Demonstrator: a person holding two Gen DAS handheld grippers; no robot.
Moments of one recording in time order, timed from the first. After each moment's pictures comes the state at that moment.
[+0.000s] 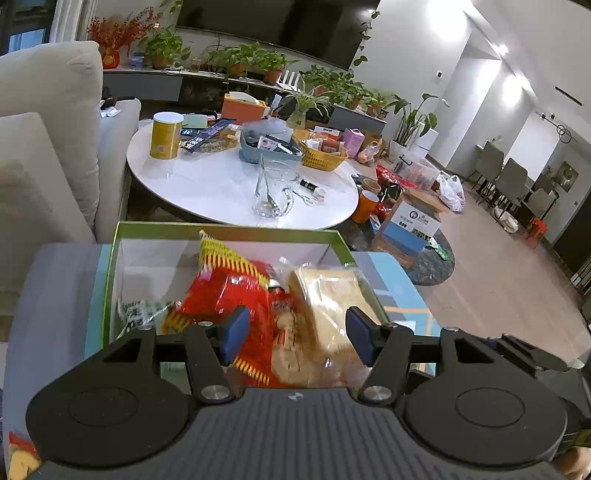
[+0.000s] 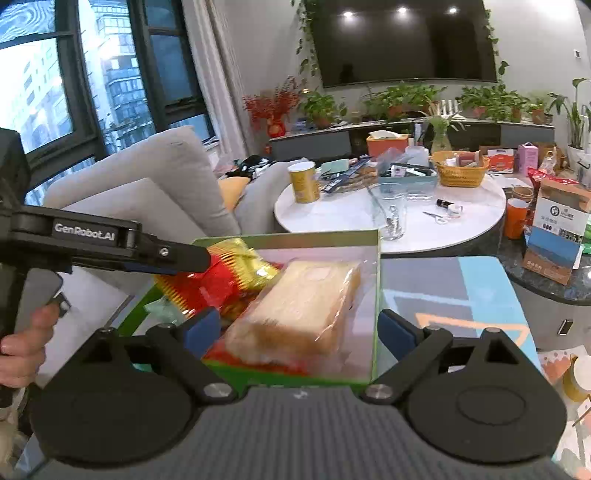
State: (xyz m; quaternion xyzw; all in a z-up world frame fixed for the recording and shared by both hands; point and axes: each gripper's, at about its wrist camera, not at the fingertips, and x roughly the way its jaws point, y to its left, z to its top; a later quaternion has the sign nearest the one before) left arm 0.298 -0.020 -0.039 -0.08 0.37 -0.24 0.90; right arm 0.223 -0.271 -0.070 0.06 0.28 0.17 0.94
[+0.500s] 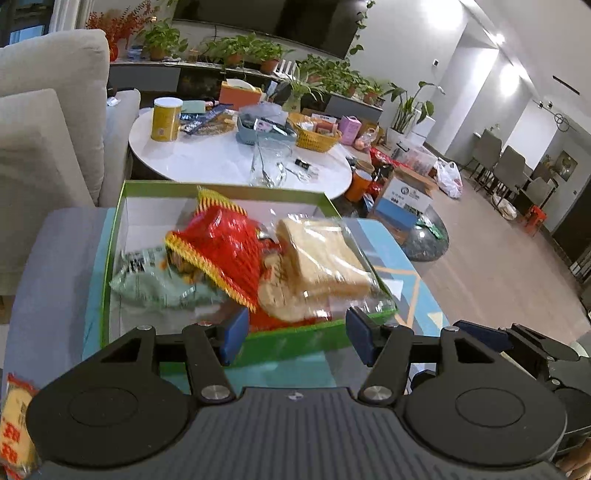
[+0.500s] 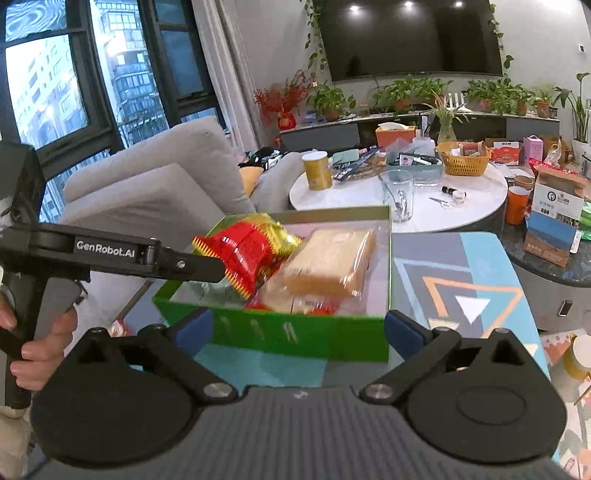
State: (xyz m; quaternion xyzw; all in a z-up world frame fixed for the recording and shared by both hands) left arm 0.247 -0.020 -0.049 -0.07 0.38 -0.25 0.89; right arm 0.180 -0.268 -0.070 0.06 0.29 0.18 0.94
